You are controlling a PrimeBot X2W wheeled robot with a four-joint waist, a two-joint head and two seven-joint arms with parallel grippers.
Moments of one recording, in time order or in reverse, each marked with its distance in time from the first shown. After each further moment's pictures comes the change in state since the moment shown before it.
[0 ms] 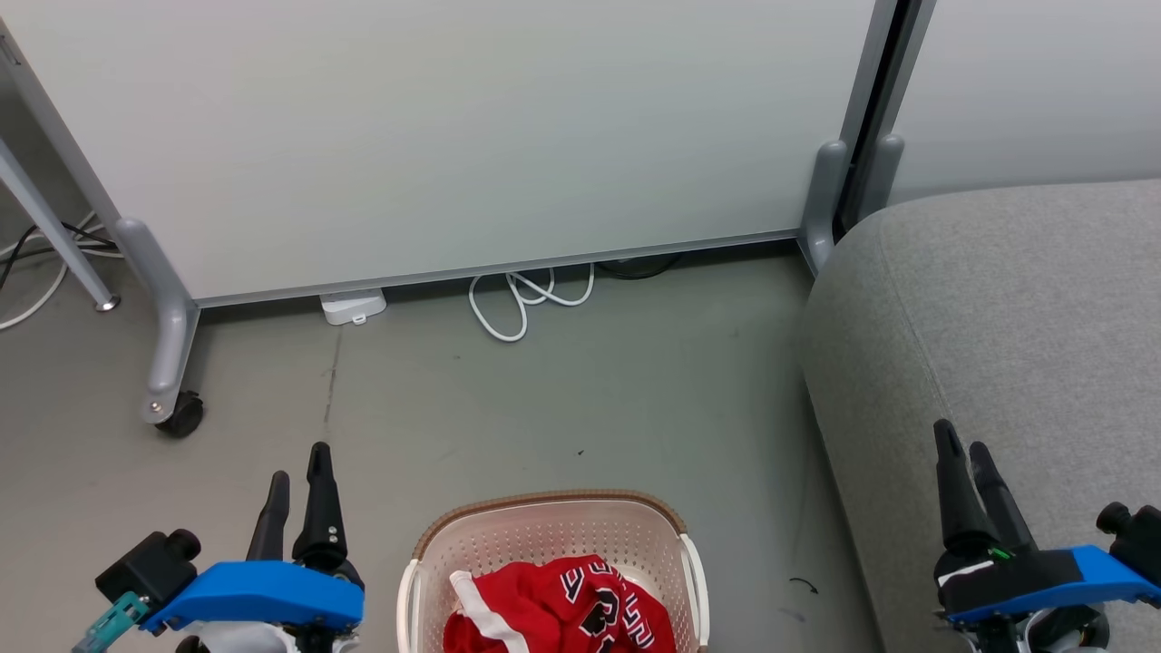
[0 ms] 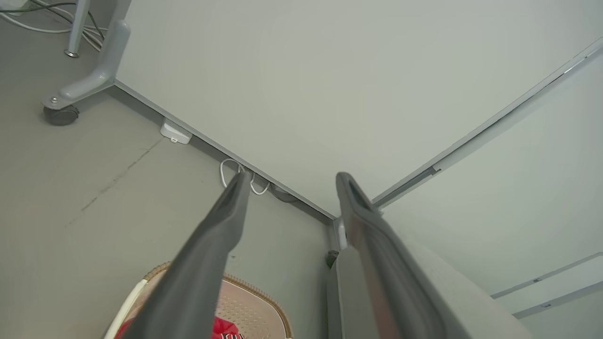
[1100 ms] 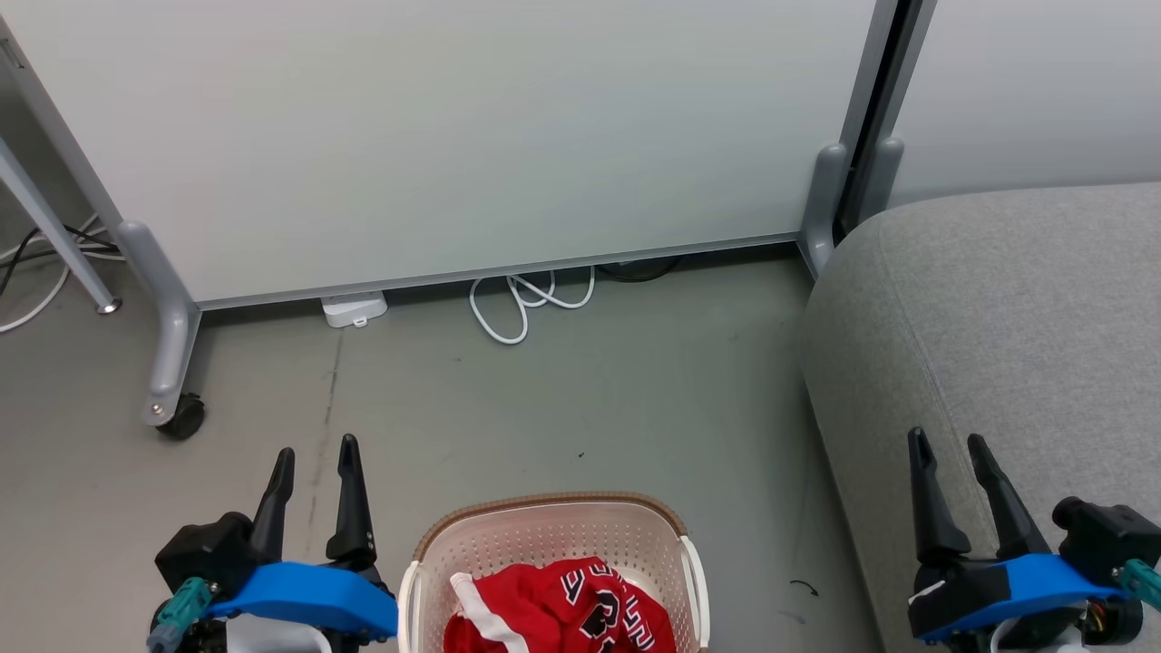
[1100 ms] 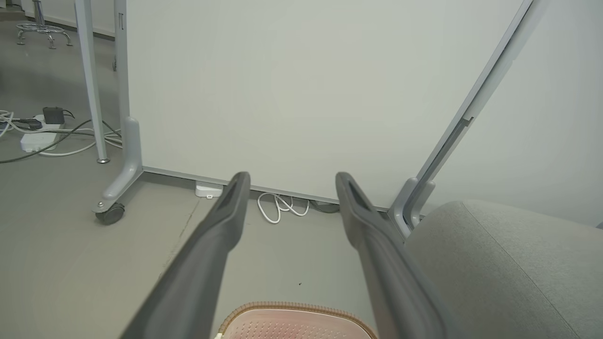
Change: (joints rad) left arm -0.007 0.031 -0.078 0.003 0.390 0.045 -0.092; right arm 0.003 -0.003 0.014 0.013 -0.416 0.001 -0.090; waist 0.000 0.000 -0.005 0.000
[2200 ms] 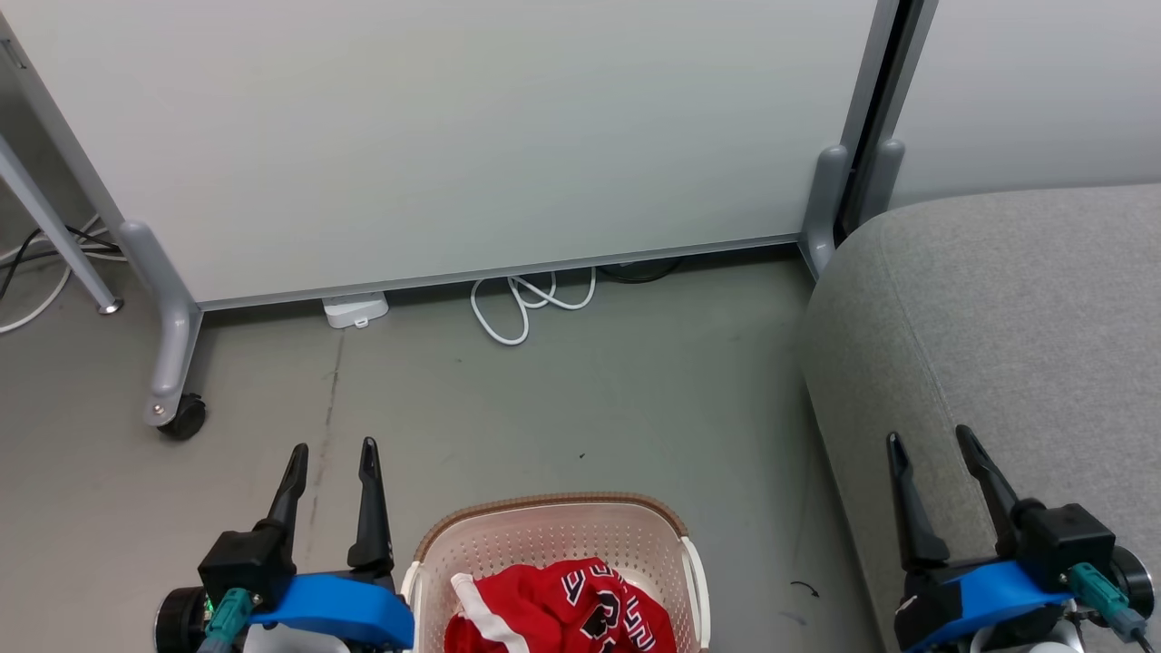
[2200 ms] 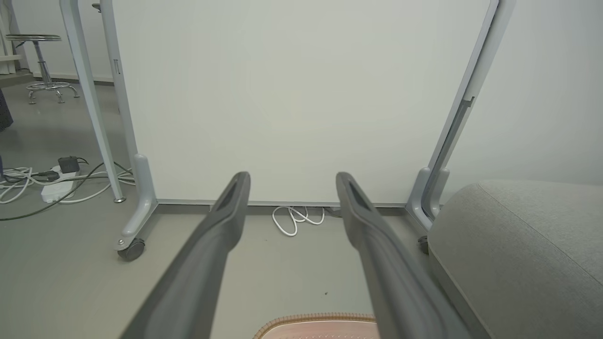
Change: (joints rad) left arm 0.001 -0.022 0.001 0.029 0.194 -0.009 -0.070; right arm 0.000 -0.003 0.010 -0.002 -0.290 0.000 -0.057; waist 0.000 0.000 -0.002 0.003
